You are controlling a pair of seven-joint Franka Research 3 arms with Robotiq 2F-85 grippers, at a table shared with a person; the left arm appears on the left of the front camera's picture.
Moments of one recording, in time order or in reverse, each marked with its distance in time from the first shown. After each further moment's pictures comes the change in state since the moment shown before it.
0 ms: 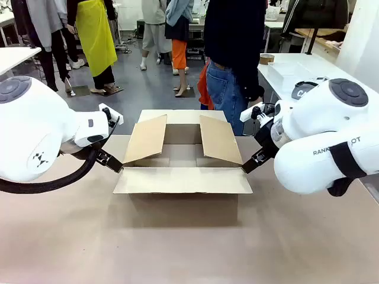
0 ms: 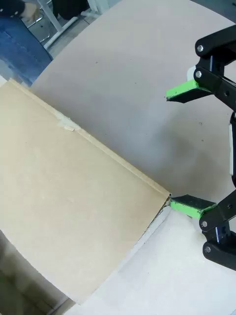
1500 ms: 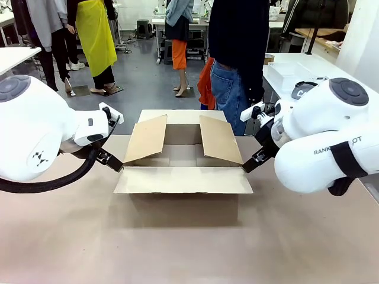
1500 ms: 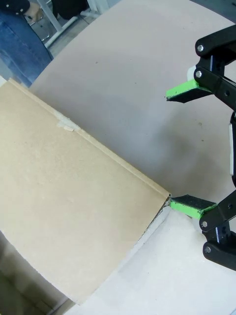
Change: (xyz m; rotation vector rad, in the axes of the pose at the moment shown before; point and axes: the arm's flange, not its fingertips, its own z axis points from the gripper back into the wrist) left arm 0.003 -0.001 0.005 -0.008 -0.010 -0.006; right arm 0.001 -0.002 0.003 -0.003 0.001 -0.003
